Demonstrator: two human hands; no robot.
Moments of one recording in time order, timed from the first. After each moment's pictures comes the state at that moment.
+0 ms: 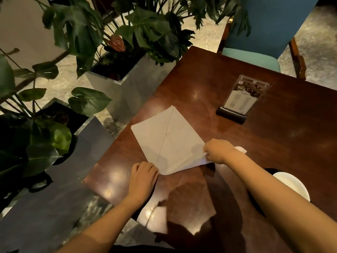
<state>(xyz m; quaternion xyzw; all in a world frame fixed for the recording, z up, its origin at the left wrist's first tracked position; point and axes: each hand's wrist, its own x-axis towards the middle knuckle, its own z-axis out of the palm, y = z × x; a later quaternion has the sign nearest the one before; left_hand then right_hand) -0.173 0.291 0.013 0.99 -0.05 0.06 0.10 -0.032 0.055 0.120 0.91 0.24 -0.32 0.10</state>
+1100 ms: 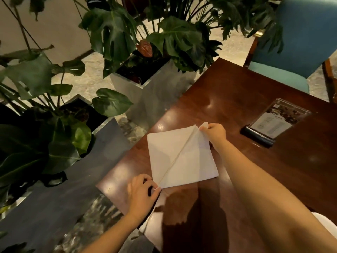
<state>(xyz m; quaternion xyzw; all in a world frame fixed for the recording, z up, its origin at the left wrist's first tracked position) -0.188 0.323 0.008 0.94 0.17 0.06 0.28 0.061 0.148 0.082 0.89 -0.10 -0.14 -0.43</state>
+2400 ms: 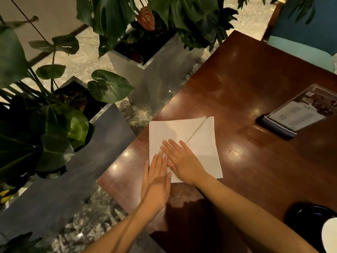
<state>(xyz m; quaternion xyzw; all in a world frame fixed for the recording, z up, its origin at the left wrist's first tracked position) -0.161 0.303 0.013 0.97 0.12 0.01 0.22 -0.048 0.194 -0.004 0.88 0.47 -0.07 -0.06</state>
